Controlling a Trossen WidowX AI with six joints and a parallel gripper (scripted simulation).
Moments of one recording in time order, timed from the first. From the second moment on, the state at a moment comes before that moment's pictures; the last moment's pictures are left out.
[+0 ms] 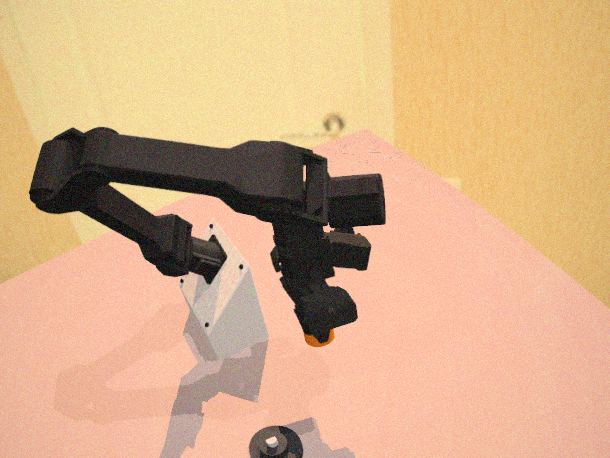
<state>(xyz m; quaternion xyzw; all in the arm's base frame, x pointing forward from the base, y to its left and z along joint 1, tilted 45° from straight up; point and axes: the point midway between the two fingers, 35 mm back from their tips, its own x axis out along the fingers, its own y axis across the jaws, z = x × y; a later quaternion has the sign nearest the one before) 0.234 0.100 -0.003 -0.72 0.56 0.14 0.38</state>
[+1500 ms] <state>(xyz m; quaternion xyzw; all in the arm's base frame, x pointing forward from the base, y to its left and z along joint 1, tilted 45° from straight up) 0.237 0.160 0.016 -0.85 0.33 0.03 0.41</state>
